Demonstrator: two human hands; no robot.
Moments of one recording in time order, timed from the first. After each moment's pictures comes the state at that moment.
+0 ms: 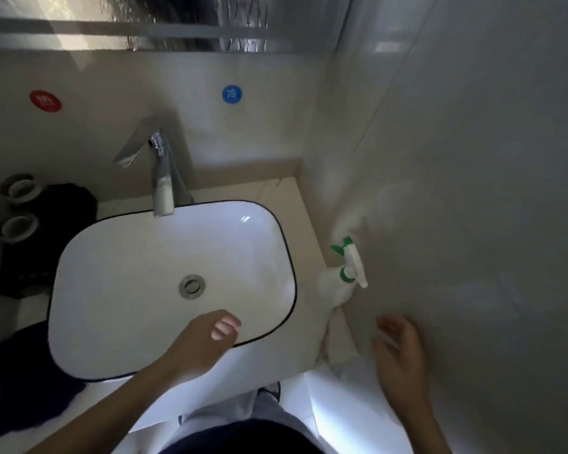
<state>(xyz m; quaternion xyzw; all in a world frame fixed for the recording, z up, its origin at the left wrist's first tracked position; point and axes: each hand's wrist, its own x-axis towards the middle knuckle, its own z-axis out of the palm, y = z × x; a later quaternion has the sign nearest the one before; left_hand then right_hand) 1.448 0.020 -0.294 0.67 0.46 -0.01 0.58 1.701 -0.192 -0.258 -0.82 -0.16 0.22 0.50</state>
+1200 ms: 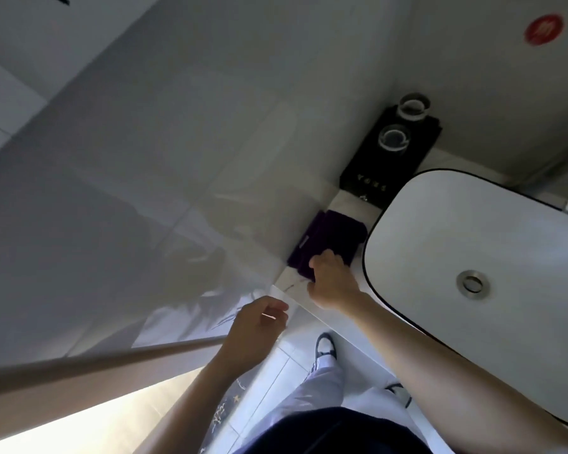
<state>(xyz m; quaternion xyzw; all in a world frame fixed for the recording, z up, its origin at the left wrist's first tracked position) 1.142 -0.085 -0.261 0.35 0.79 0.21 0.45 1.270 0.056 -0.356 -0.46 -0.81 0.34 -0.09</state>
